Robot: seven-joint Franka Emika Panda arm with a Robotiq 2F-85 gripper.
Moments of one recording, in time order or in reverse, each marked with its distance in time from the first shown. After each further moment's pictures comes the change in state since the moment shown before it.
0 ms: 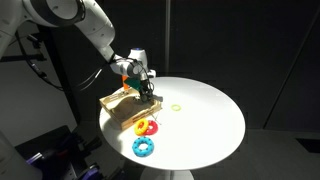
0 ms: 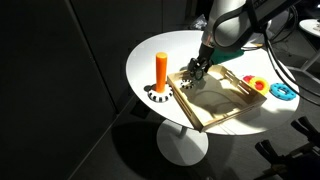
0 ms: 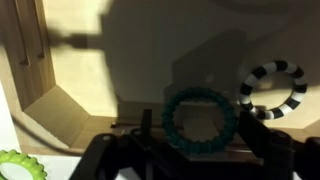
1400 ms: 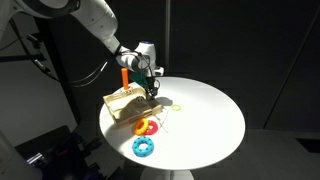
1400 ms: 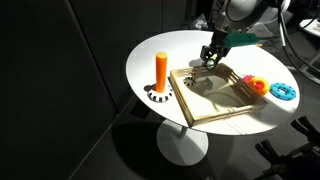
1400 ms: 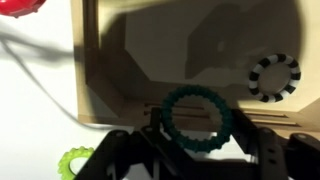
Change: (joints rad) arm -0.110 -0.090 0.019 -0.021 0.069 -0.112 -0.022
